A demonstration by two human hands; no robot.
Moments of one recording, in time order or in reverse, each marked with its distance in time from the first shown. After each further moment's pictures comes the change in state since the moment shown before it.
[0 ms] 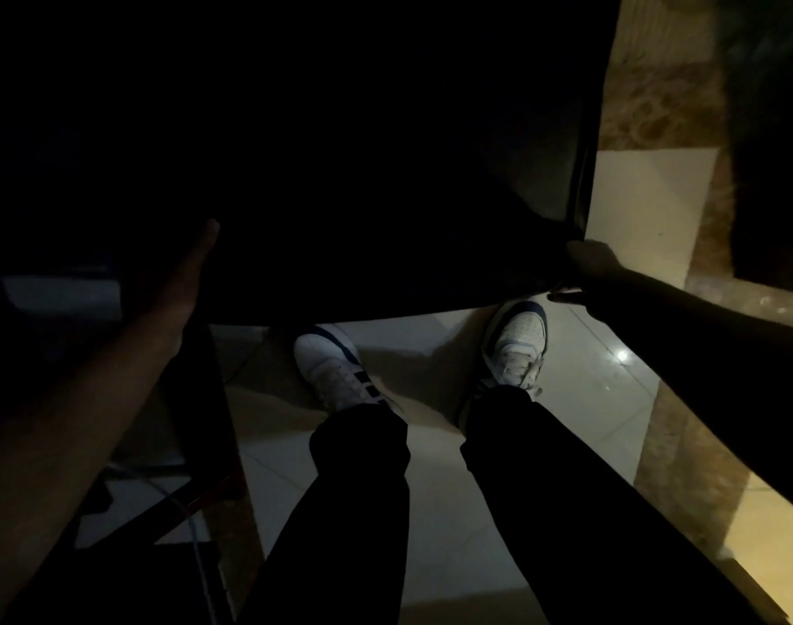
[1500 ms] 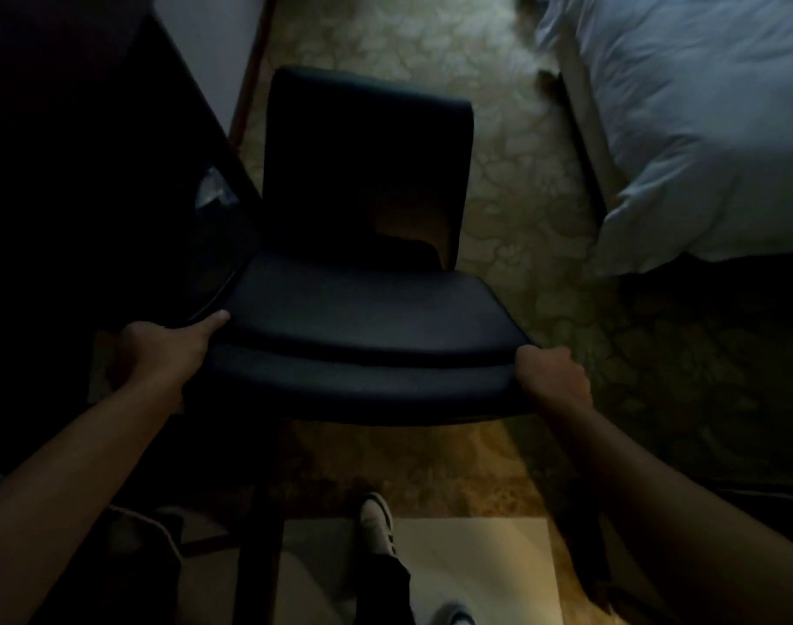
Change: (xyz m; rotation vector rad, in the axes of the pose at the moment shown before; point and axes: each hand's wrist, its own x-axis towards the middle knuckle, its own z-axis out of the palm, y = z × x) left_hand -0.407 0.549 -0.321 -0.078 0.574 0.363; right_hand -0.459 -0.405 -0.310 -0.230 0.410 -0.412
